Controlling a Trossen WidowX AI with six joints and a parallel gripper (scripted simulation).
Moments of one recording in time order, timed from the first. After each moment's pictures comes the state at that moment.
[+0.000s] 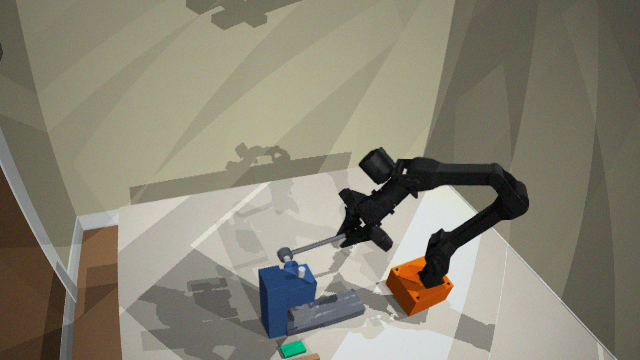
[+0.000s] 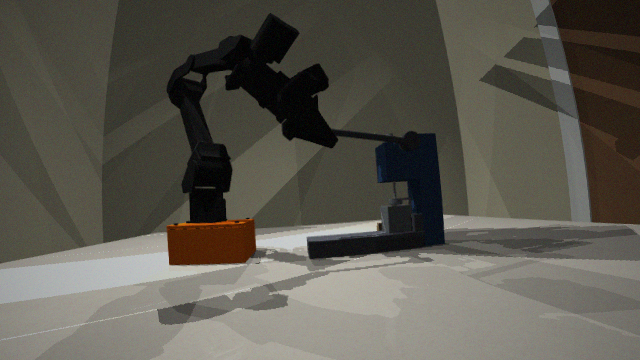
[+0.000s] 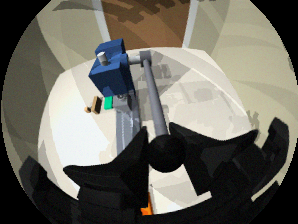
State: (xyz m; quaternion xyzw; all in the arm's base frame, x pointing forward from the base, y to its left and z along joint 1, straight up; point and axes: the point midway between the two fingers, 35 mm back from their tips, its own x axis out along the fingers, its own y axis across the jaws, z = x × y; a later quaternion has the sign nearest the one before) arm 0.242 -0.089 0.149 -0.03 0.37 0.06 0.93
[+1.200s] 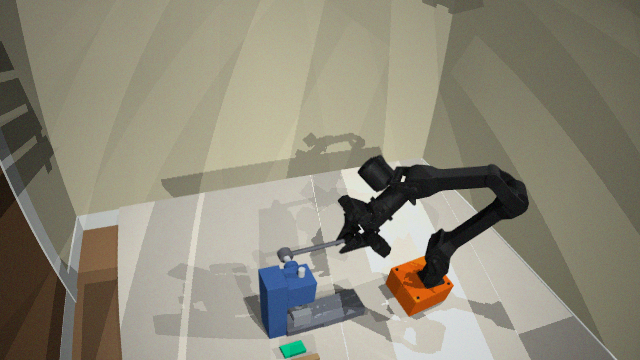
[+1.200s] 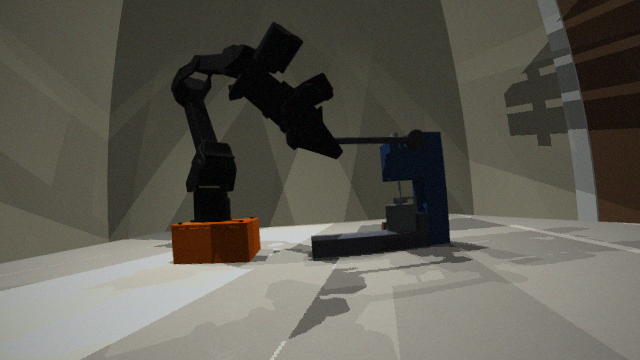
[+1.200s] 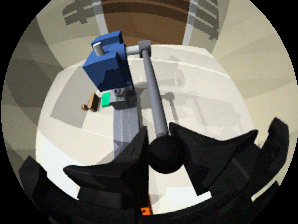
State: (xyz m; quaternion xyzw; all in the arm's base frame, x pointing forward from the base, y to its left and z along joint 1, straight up) arm 0.241 -0.089 0.129 -0.03 0.37 0.06 0.93
